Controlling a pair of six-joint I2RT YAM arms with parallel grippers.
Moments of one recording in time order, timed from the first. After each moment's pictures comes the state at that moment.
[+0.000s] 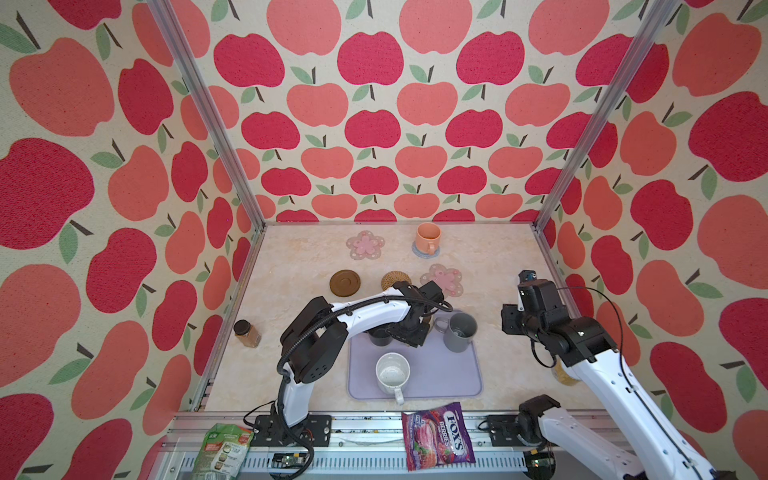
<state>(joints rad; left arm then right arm) -0.95 1.96 1.48 -0.99 0.07 -0.46 0.44 0.85 0.94 -1.00 0.26 0.31</state>
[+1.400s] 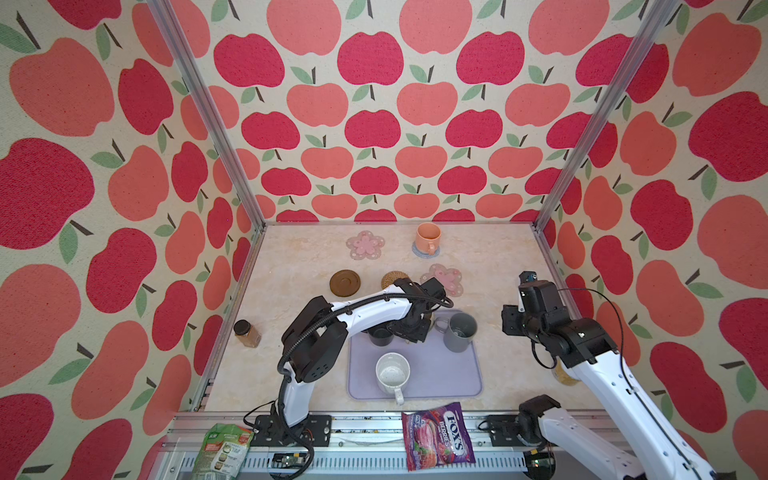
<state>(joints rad) -0.95 1.97 1.53 -1.02 0.03 -0.49 0.44 0.85 0.93 -1.00 0.25 0.31</state>
